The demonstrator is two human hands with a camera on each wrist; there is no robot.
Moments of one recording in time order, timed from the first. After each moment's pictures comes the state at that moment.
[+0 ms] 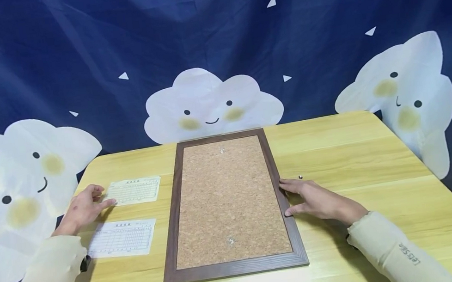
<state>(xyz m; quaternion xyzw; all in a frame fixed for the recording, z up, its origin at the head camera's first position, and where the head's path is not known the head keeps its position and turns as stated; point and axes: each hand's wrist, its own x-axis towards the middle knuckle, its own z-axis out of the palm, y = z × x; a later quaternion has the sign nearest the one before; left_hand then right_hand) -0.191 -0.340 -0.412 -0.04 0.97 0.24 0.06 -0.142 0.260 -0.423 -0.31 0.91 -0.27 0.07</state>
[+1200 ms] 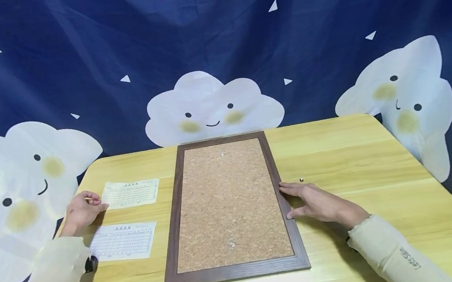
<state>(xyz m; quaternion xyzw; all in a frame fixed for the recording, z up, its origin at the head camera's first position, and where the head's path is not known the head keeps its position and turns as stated) -0.191 -0.345 -0.422 -0.18 0.93 0.33 0.01 -0.141 0.261 -0.423 -0.31 0.91 -0.27 0.09</state>
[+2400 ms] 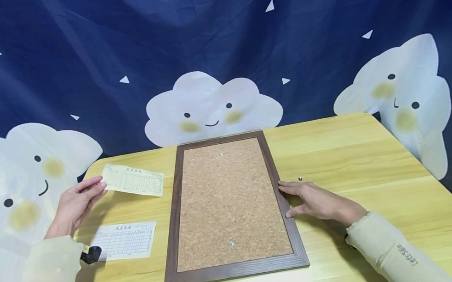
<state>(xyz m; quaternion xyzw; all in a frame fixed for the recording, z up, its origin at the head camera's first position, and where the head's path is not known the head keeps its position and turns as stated) -0.190 -0.336 -0.388 -0.06 0.59 0.81 0.00 -0.141 0.261 -0.422 -0.31 0.90 -0.27 0.09</state>
